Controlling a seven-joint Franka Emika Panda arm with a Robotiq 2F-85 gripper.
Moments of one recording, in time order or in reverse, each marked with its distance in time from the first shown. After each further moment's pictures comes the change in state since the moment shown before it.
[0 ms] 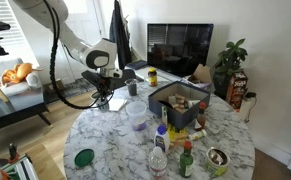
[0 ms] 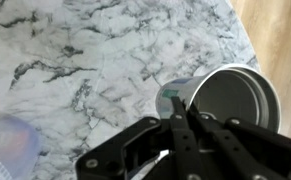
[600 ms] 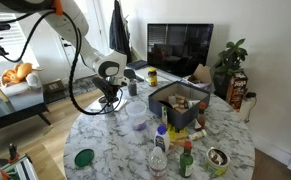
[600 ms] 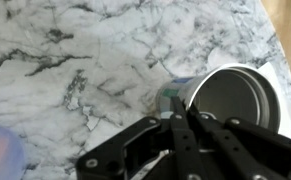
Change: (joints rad) arm -0.024 0.202 -0.008 0.153 0.013 -0.001 0.011
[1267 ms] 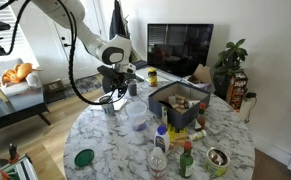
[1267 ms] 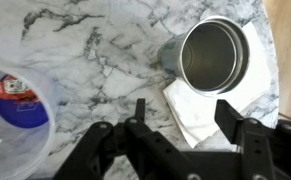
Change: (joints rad) arm -0.037 -0.124 -0.034 0.024 -0.017 -0.043 0.004
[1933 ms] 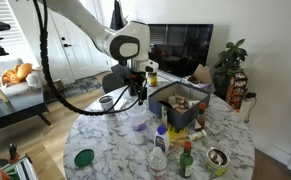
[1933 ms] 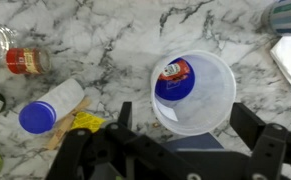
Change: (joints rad) arm -0.120 -0.229 -0.191 -0.204 -0.161 -0.011 0.100
